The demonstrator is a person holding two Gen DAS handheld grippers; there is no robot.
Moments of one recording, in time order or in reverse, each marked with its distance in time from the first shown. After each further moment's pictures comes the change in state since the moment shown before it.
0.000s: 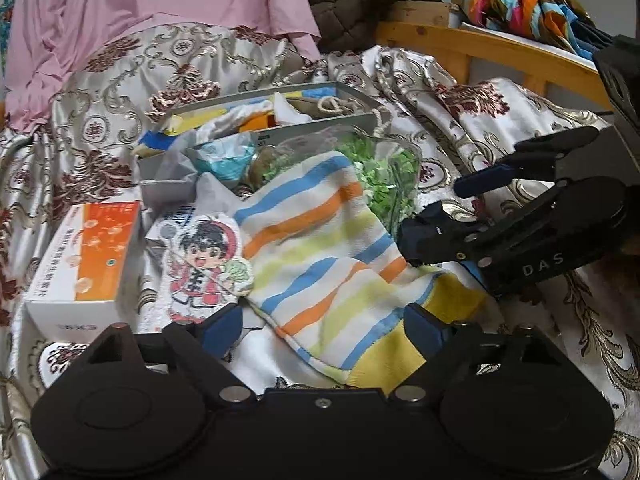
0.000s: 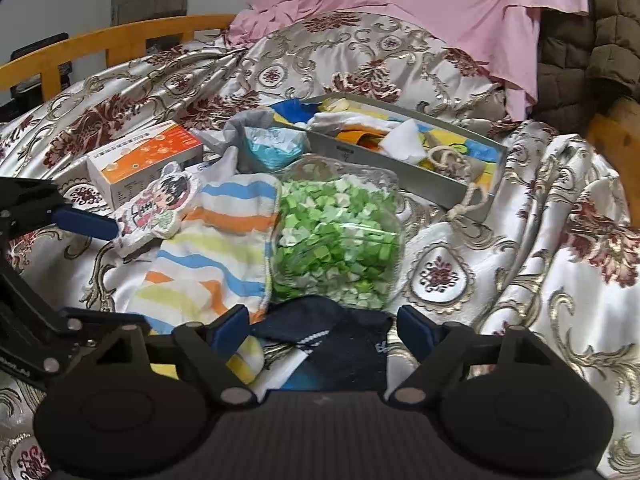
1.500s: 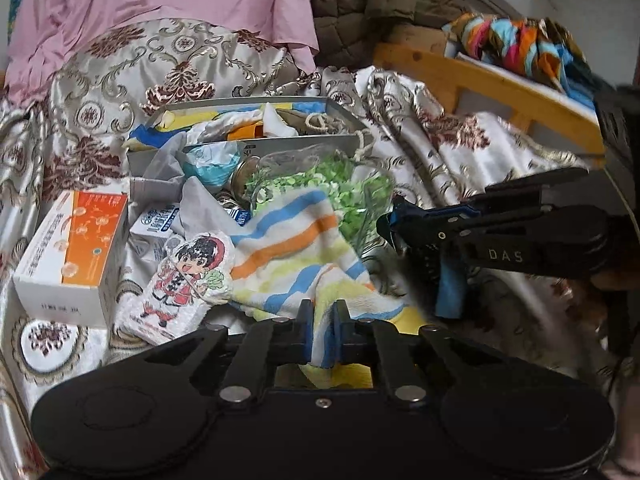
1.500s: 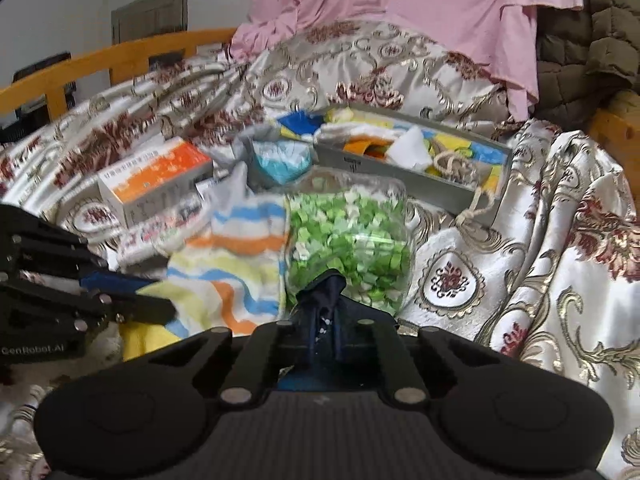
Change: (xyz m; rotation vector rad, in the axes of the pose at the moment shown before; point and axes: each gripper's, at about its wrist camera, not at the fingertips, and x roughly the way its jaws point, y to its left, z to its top) left arm -0.023 -0.002 0.004 -0.129 -0.039 -0.081; right arm -0.019 0.001 0.004 0.064 -0.047 0.021
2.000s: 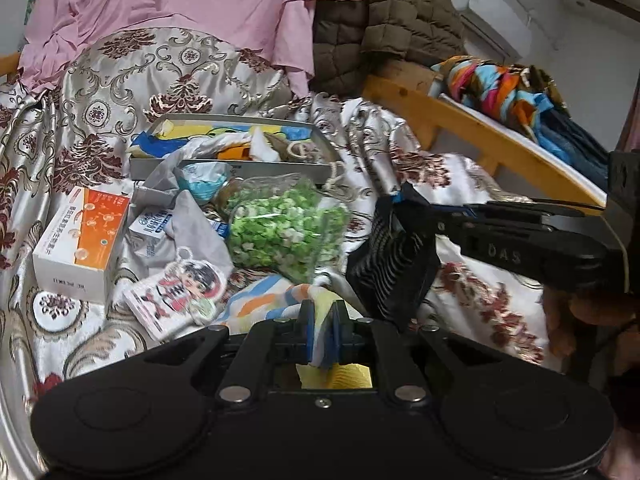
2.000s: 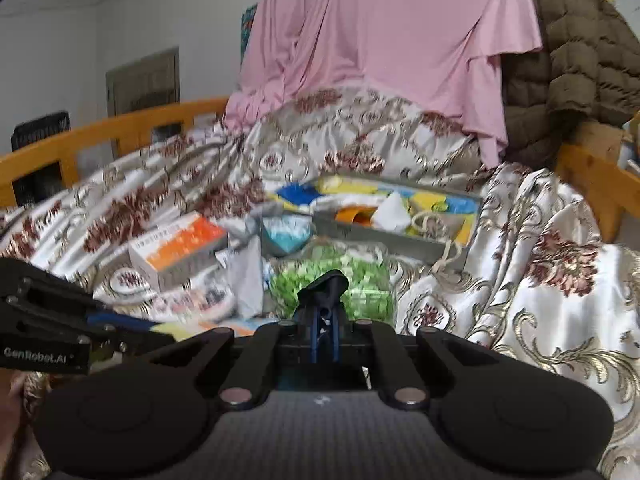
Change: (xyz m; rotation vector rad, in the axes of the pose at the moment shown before) left arm -0.063 -0.024 0.000 -0.089 -0.051 -0.064; right arm -0.075 0.007 0.000 0.084 -0.195 -0.022
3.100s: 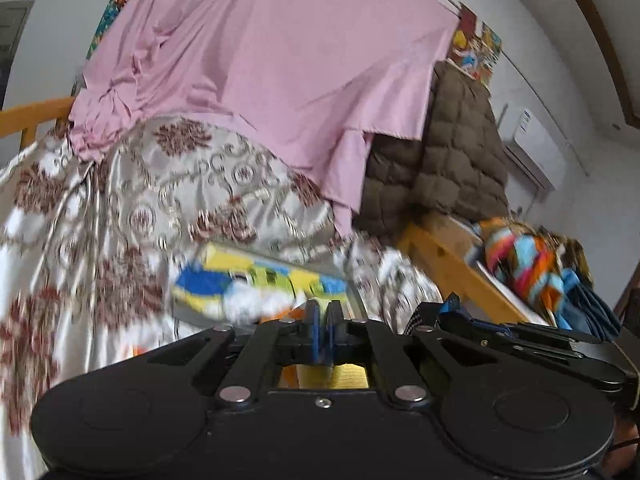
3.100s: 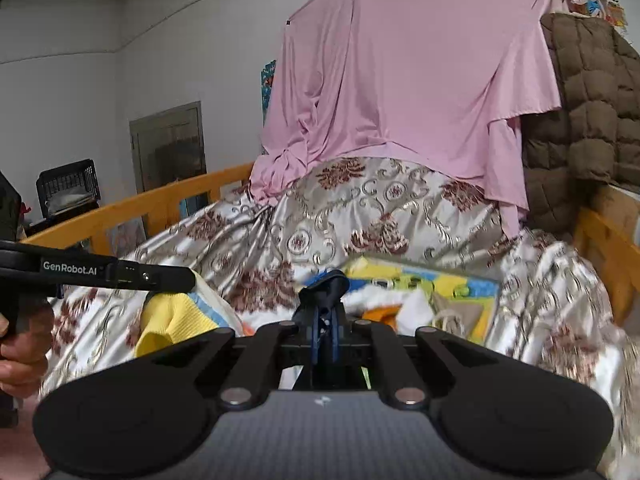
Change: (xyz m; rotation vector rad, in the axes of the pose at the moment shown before) left arm -0.039 0.065 0.162 -0.192 -0.296 0.058; right arm -0.007 -0.003 0.128 0.002 -0.093 0.098
